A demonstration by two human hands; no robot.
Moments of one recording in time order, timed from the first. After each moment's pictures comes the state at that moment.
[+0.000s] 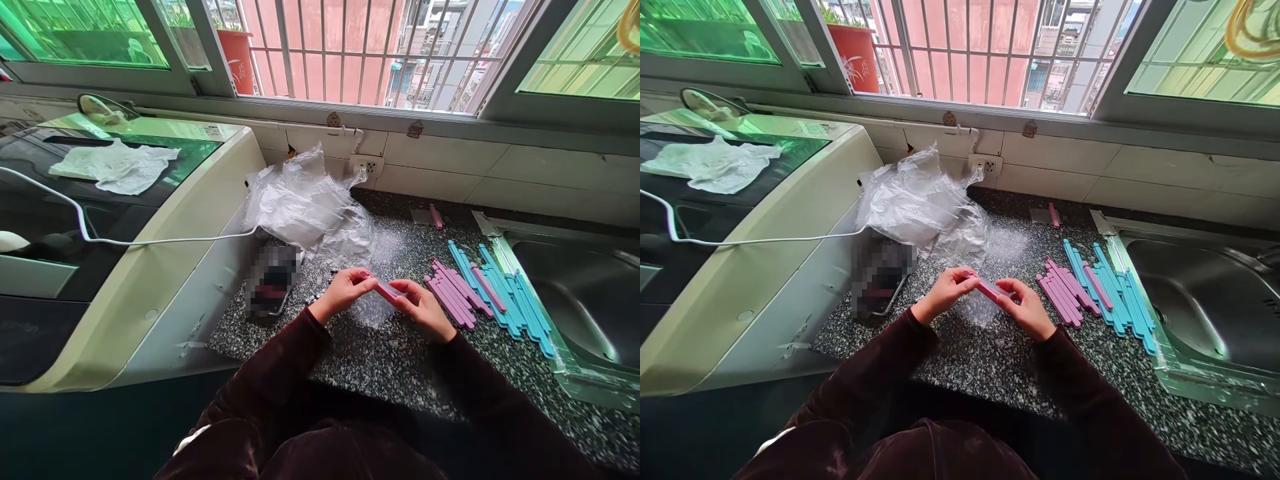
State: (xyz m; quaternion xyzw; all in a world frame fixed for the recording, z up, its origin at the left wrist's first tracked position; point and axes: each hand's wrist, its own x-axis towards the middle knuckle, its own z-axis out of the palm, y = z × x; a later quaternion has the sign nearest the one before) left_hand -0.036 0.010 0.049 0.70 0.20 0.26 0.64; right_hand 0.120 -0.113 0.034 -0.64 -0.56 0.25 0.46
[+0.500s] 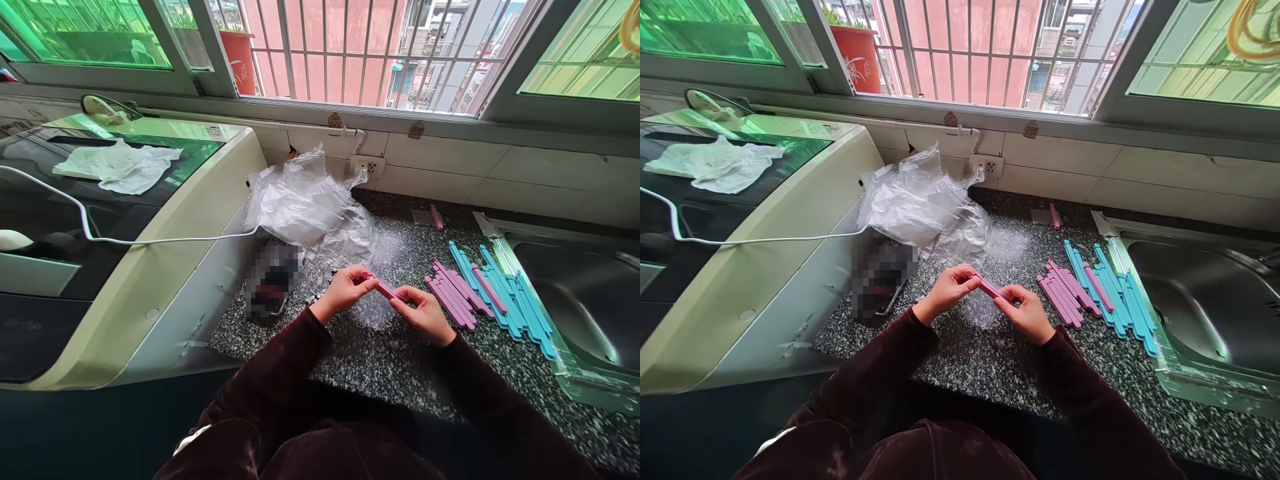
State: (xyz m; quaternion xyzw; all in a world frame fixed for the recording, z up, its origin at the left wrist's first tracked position) left_hand -0.034 0.012 0.041 0.72 0.20 0.30 0.59; right_hand 0.111 -0.114 0.040 -0.67 -0.53 0.25 0.45
